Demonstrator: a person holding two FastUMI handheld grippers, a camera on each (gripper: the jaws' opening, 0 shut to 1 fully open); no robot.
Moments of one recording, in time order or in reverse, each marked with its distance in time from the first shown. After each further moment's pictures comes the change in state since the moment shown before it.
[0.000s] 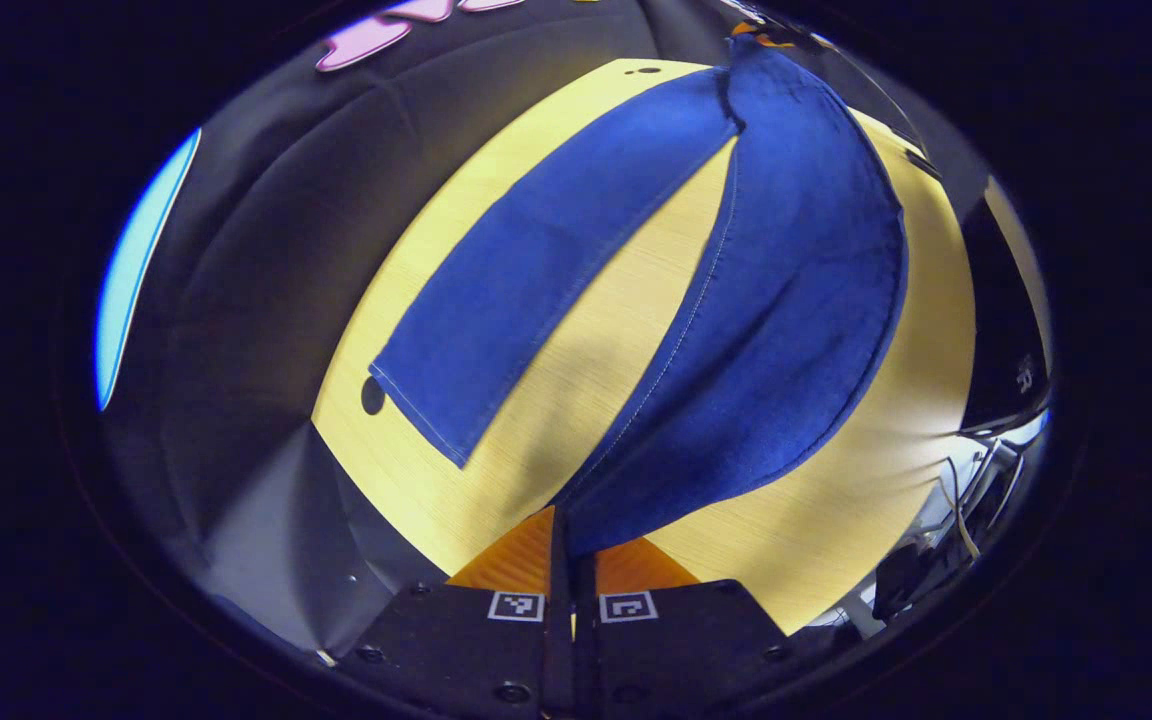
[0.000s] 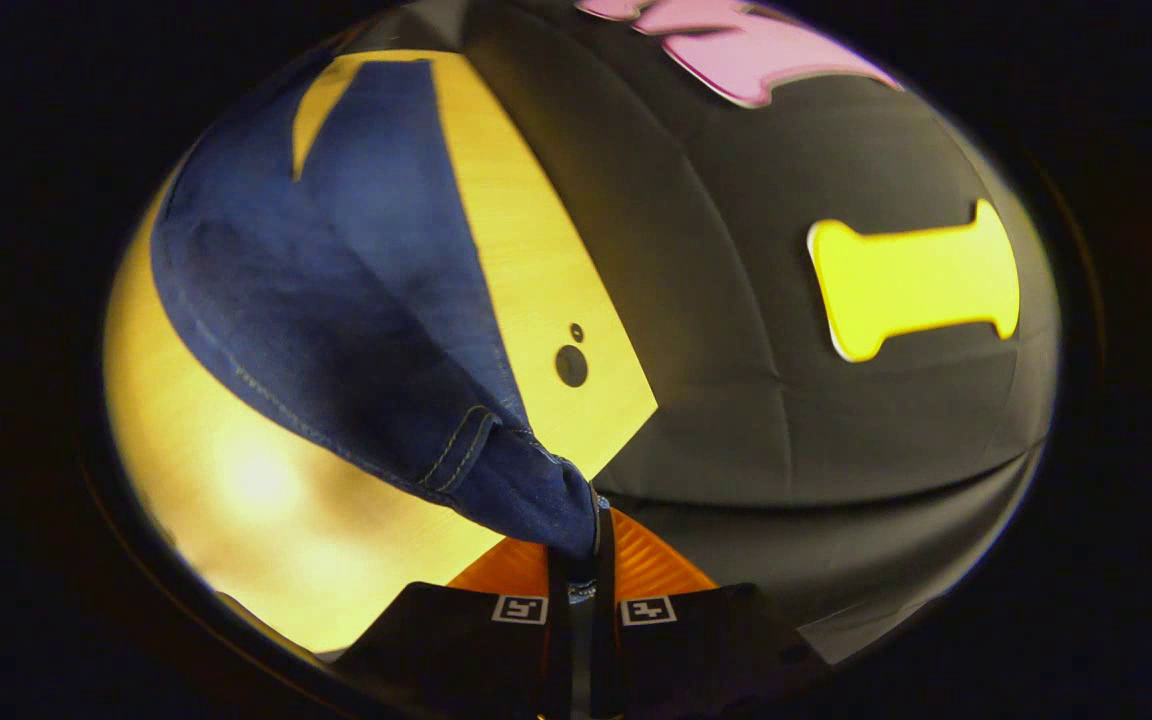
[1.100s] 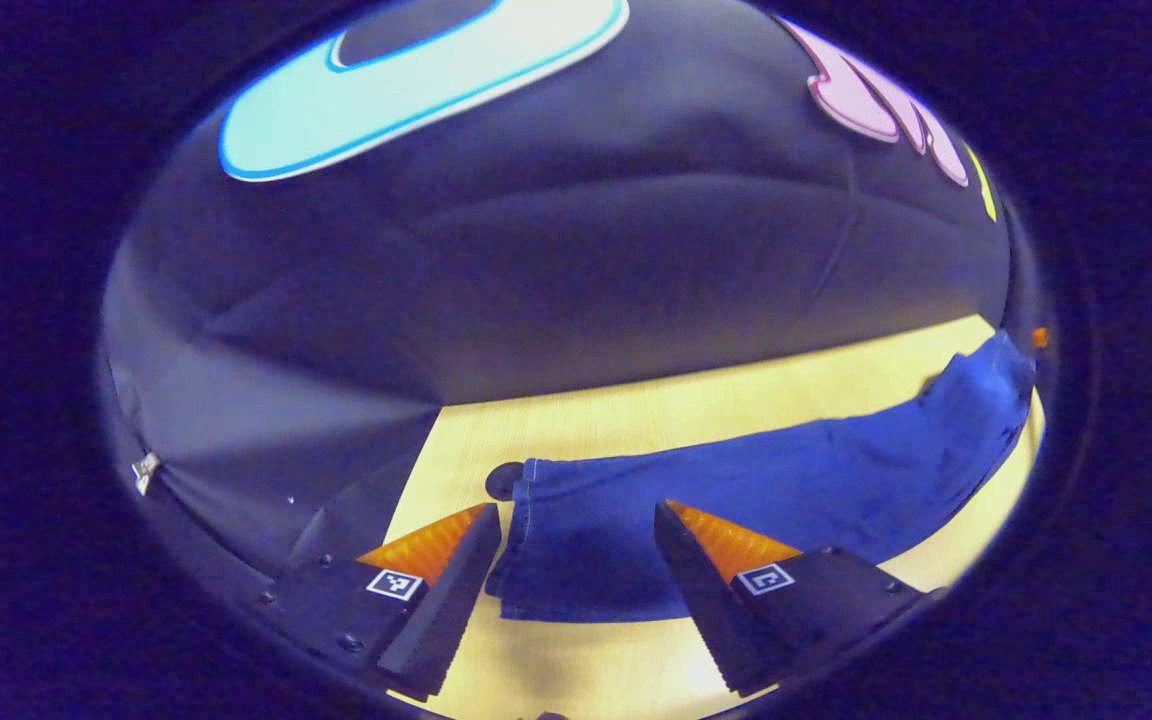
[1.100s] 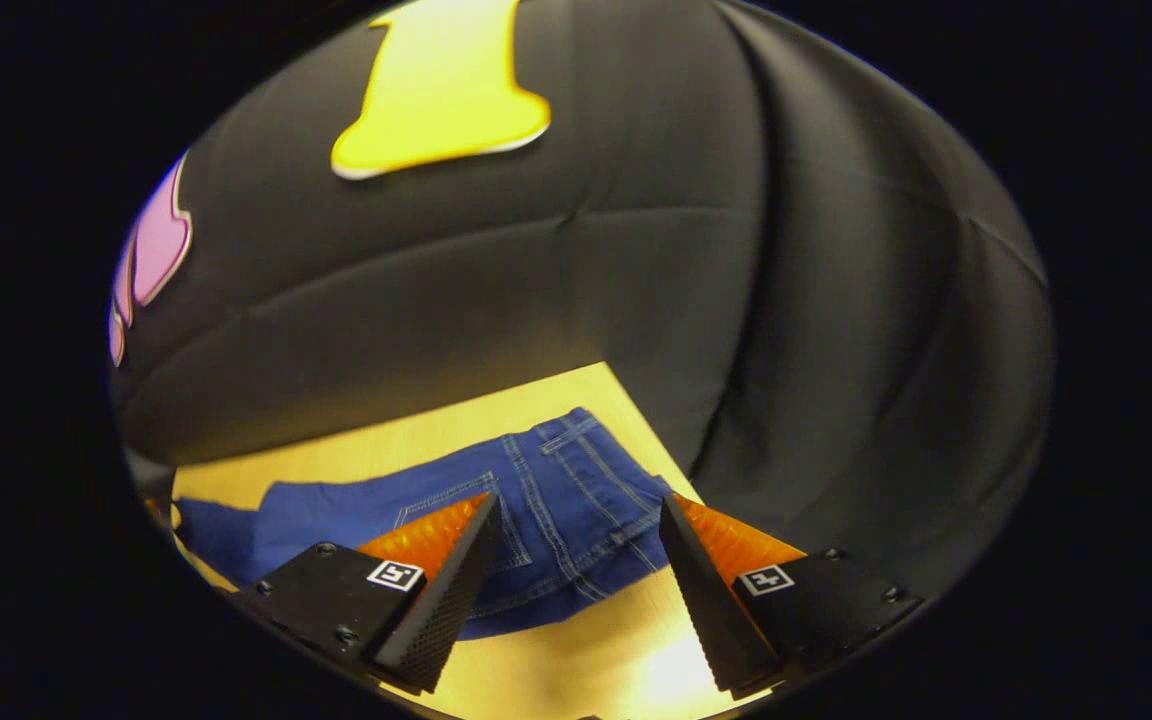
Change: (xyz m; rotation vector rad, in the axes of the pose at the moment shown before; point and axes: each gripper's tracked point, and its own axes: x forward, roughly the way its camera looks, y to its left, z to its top) left arm 0.065 0.140 0.100 -0.925 -0.517 0.480; right arm -0.127 -0.049 0.027 1.400 -0.133 -0.200
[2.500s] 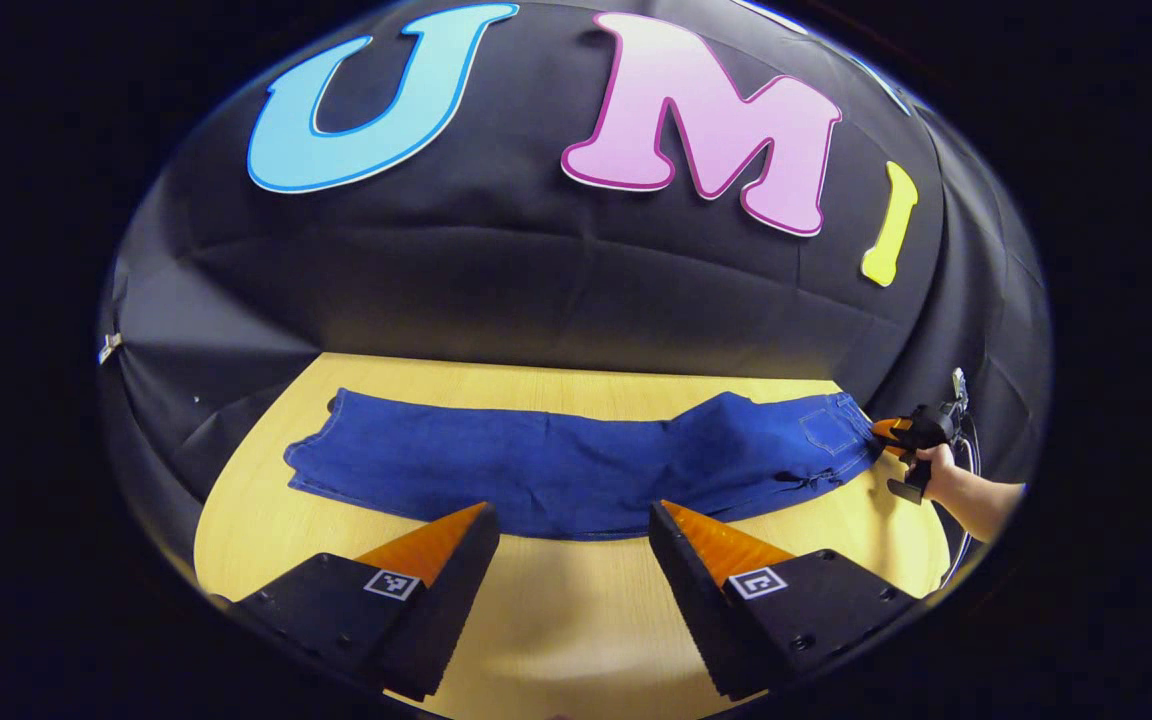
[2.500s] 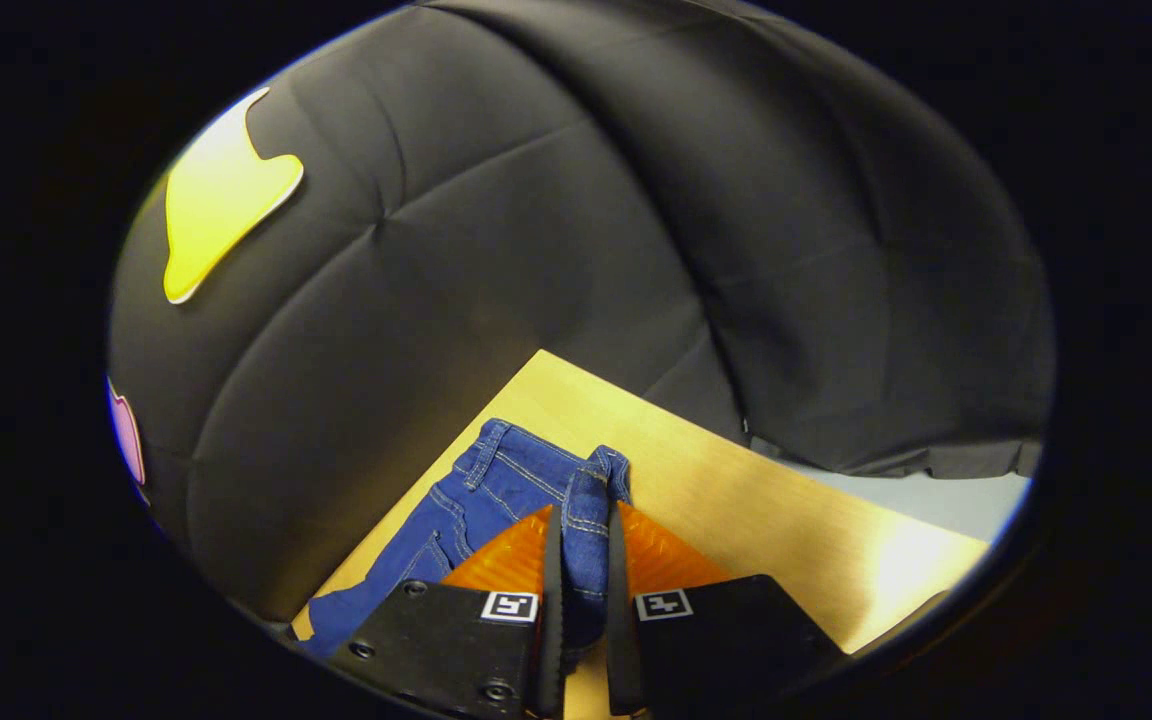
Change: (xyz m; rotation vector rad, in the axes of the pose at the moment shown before) left arm 0.031 -0.024 -0.033 -0.139 0.035 -0.268; right arm 0.086 -0.026 -0.038 0.477 -0.008 0.077
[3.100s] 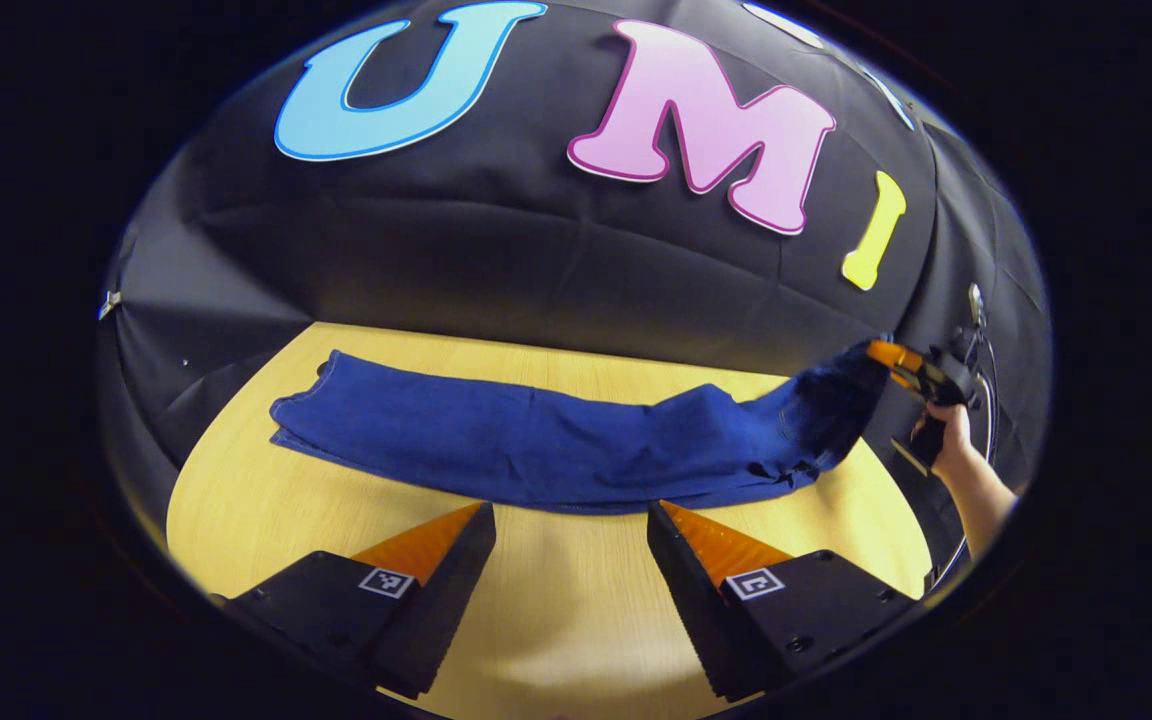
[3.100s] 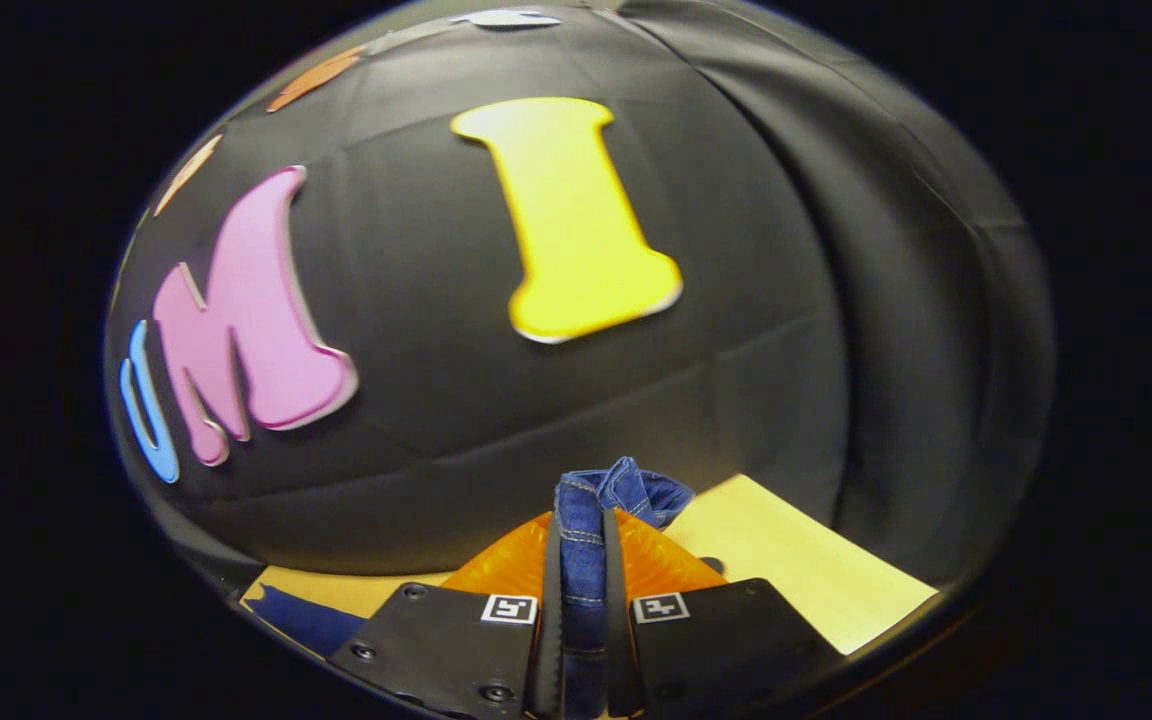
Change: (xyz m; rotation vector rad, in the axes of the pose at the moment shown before) left arm -0.032 0.001 -0.049 -0.033 0.013 -0.067; right arm -0.162 0.180 0.024 -0.375 -0.287 0.385
